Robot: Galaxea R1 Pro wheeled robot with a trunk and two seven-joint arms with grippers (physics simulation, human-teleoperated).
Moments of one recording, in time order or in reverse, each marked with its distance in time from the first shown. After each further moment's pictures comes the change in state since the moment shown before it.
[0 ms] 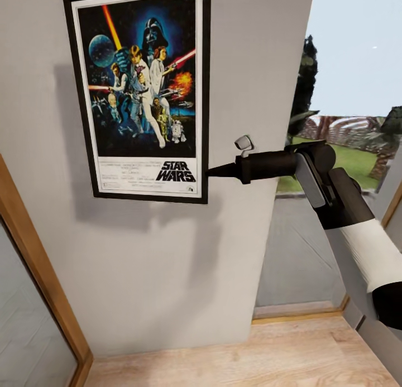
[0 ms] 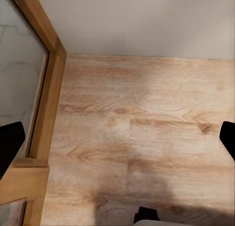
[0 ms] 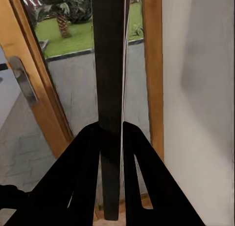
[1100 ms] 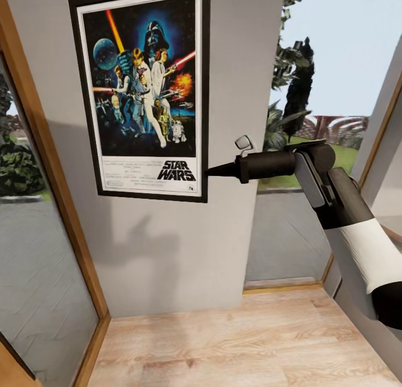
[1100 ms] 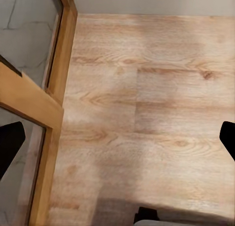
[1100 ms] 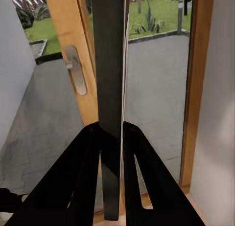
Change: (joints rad) left arm 0.000 0.000 0.000 0.000 0.000 0.000 0.000; right arm -0.001 0.003 0.000 0.000 0.001 0.002 -0.034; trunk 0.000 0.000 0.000
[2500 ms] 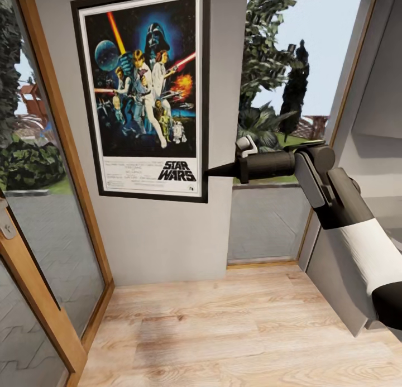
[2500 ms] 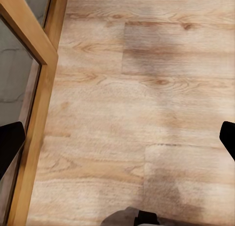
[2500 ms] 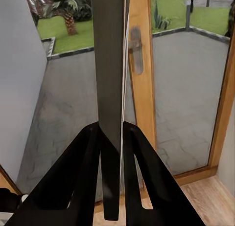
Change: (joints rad) left arm 0.000 0.000 -0.002 -0.007 0.001 -0.006 -0.001; right arm 0.001 -0.001 0.000 0.003 0.000 0.001 -0.001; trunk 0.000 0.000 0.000
